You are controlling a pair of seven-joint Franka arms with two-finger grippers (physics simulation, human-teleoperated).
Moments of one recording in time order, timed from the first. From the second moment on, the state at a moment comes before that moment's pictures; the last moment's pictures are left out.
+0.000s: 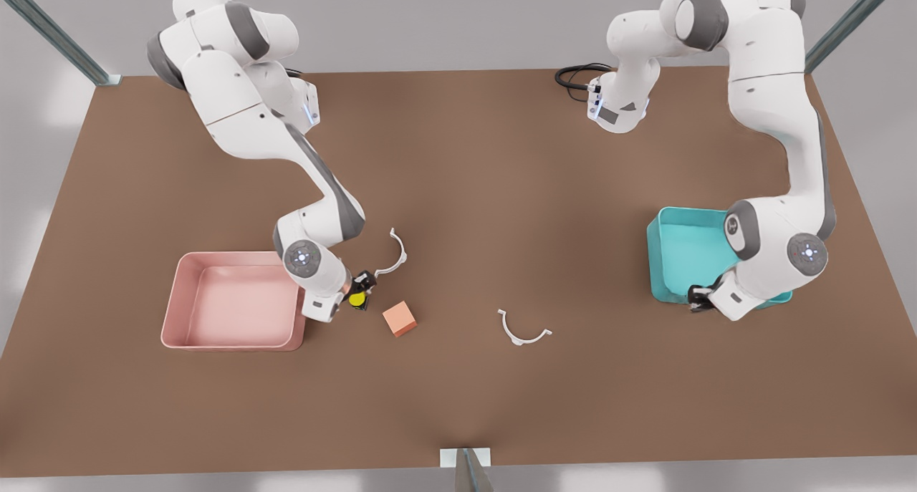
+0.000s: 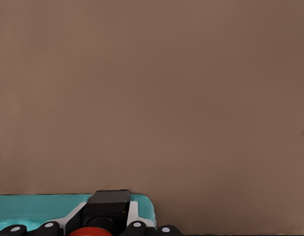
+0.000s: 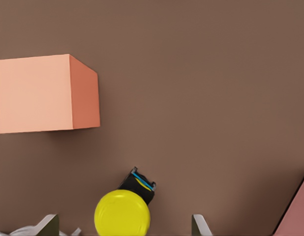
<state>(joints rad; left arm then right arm) 0.05 0.43 0.06 -1.71 -0.06 2.13 0.24 0.19 0.59 0.22 -1.77 -0.07 2.35 -0.05</state>
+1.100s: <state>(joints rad) -0.08 0.26 0.05 -1.36 0.00 1.63 0.13 0.14 0.47 0.22 -1.89 -0.07 2.62 -0.07</state>
